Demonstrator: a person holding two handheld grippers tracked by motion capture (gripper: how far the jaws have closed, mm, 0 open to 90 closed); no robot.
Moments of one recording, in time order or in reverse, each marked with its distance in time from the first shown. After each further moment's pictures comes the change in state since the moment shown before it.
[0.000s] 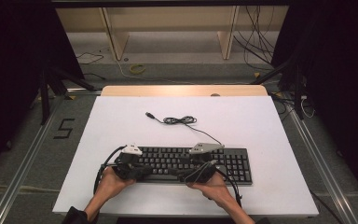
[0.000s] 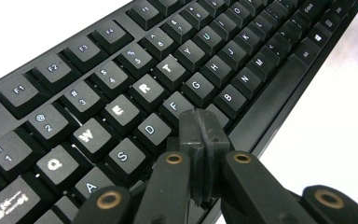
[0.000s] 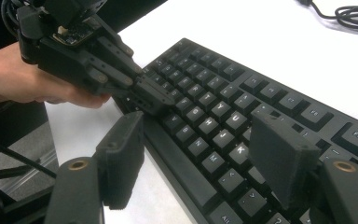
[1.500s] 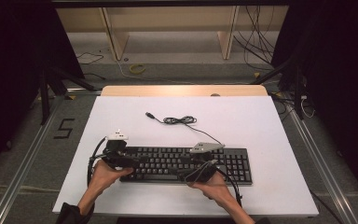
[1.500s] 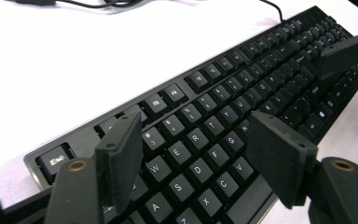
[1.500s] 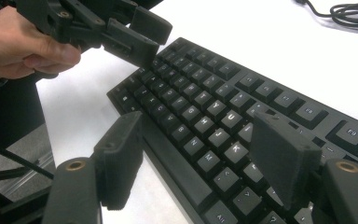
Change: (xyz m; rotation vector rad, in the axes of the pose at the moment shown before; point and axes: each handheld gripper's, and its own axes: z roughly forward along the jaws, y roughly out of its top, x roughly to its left) left arm 0.026 0.013 -0.031 -0.178 0.046 -0.160; right arm -0.003 0.000 0.000 0.002 -0.008 0.006
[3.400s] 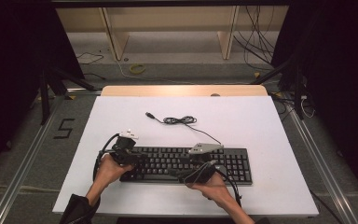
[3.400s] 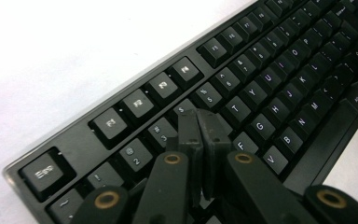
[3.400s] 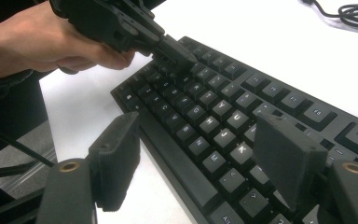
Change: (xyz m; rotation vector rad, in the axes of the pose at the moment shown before) left arm 0.004 0.006 0.031 0.178 0.010 0.079; right arm 0.002 -0.001 0.002 0.001 0.012 -0.011
